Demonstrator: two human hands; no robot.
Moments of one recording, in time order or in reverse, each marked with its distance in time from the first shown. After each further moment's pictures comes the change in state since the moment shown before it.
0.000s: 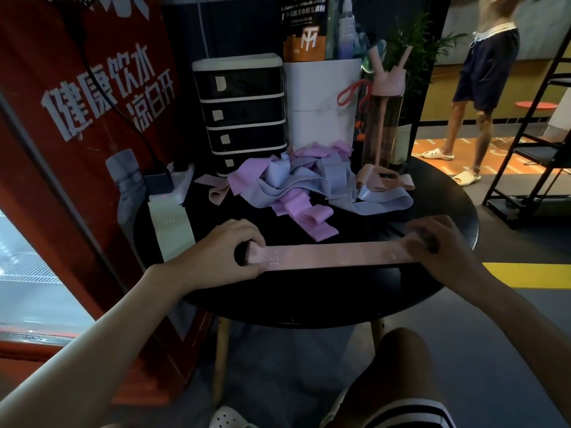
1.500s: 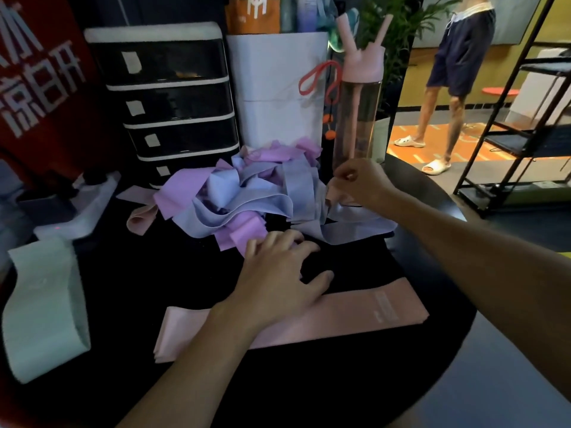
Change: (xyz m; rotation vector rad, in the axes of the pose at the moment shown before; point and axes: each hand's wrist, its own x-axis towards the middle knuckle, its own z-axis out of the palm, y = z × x) left_hand 0.146 0.065 0.106 0.191 0.022 -0.098; right_hand 0.224 0.009 0.043 0.031 -0.028 0.037
